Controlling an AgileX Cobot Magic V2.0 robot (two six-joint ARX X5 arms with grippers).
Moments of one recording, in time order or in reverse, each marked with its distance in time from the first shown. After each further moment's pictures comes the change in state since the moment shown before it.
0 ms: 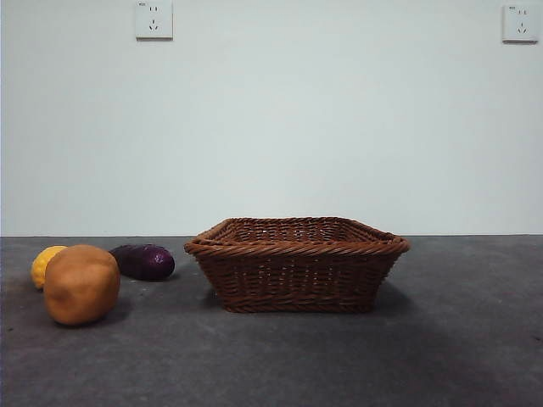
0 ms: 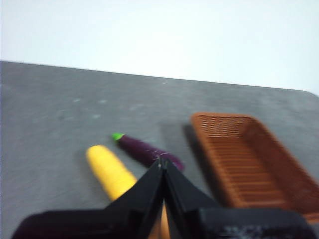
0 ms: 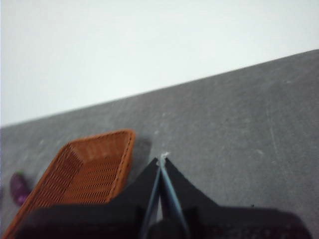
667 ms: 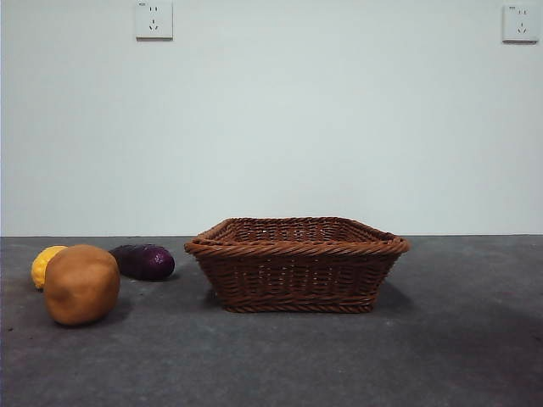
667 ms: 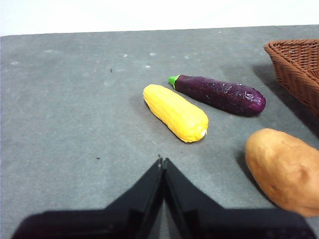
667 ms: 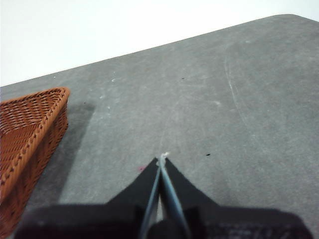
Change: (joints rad) left arm 0.000 -0.198 -0.533 0.294 -0.209 0.171; right arm 0.000 -0.252 -0.556 0.298 0.153 -0.008
